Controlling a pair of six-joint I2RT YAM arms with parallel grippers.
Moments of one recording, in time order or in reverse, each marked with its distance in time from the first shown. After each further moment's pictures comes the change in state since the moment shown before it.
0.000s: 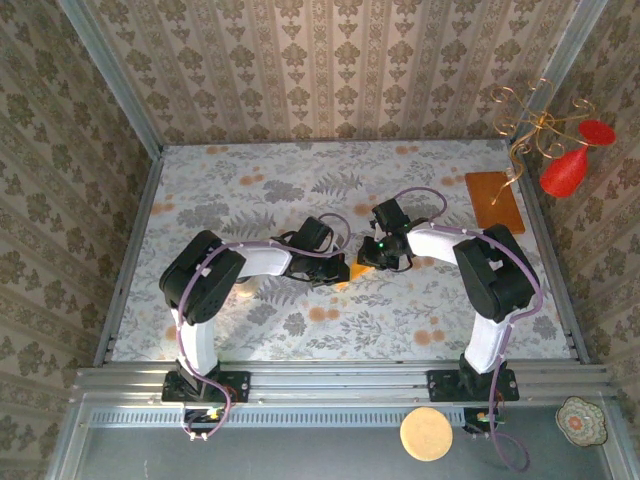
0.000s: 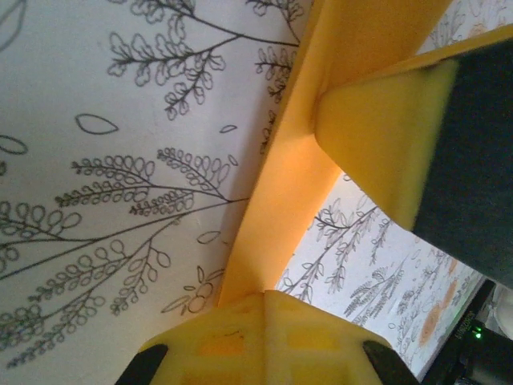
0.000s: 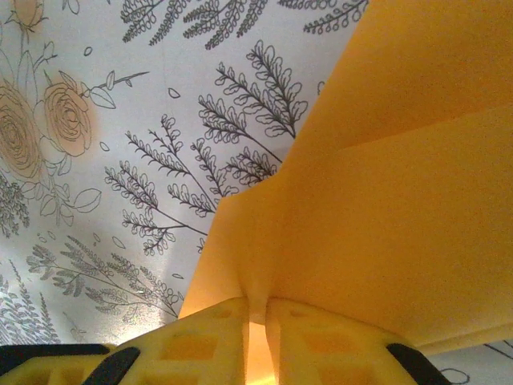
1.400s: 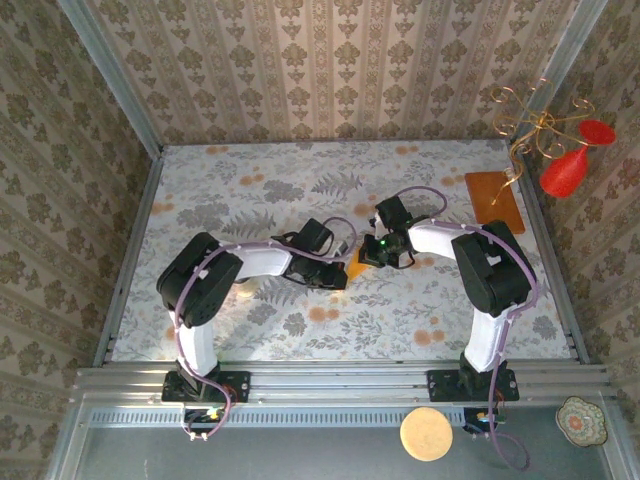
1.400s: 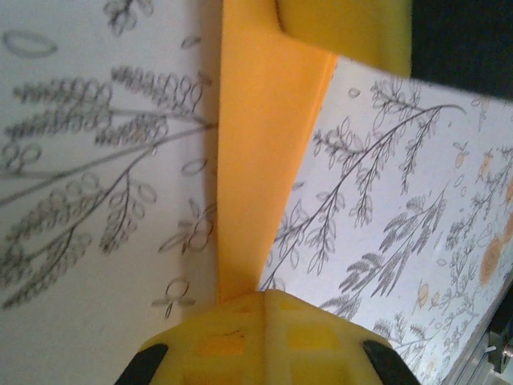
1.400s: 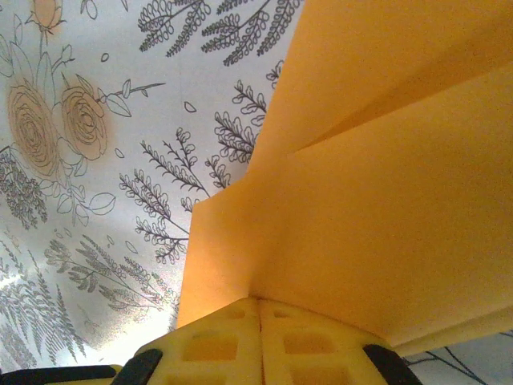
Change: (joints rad) left arm -0.015 -0.026 -0.006 -0.144 -0.003 0.249; right arm -0.035 0.053 0.024 0.000 -0.084 -0.055
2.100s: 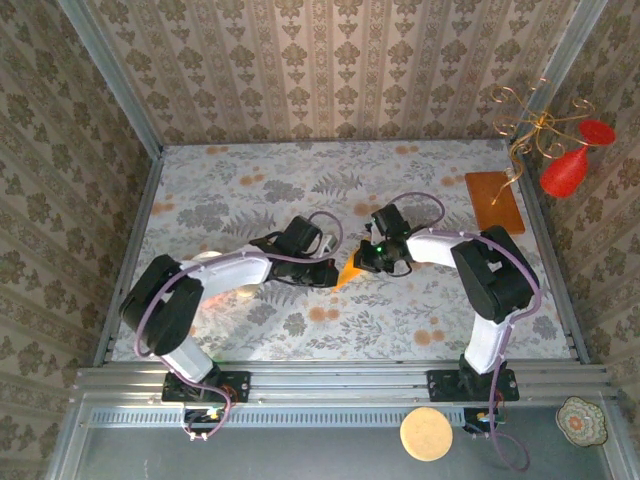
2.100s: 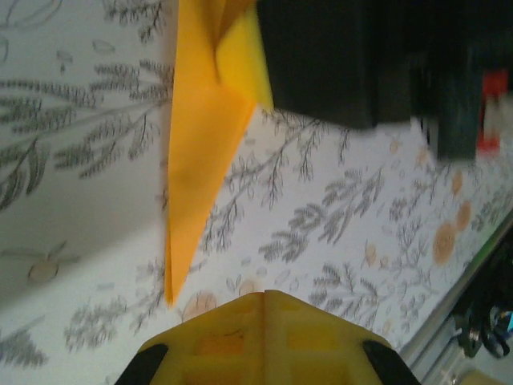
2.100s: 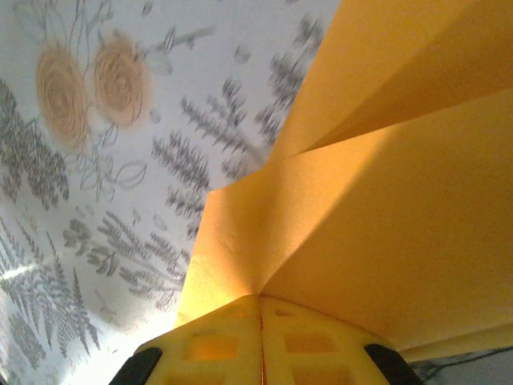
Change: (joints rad) left arm -0.004 -0.213 -0.051 -0.044 -0.090 -0.049; right arm 0.071 -0.062 -0.095 0.125 -0.002 0.066
